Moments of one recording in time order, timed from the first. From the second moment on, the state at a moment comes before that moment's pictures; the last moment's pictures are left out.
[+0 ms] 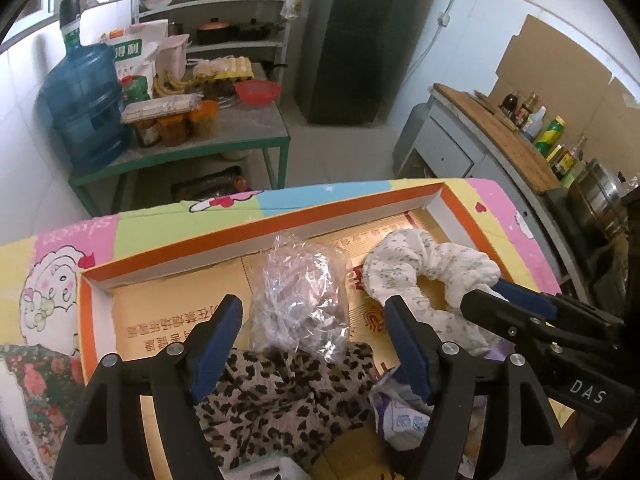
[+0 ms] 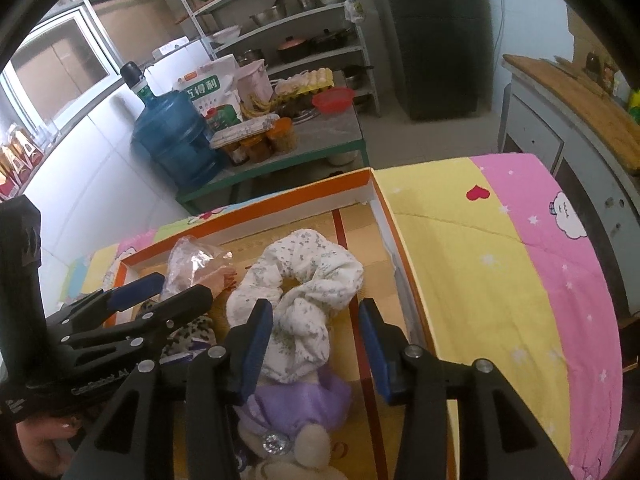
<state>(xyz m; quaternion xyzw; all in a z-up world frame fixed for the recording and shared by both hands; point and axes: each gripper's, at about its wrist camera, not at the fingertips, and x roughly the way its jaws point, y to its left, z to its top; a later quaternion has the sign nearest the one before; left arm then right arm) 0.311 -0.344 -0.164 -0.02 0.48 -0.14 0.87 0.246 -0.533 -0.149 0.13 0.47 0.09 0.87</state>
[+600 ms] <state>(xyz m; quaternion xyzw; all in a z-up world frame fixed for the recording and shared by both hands) 0.275 -0.323 -0.121 -0.03 0.44 -0.15 0.88 0.209 -0.522 -0.113 0.12 0.44 0.07 0.88</state>
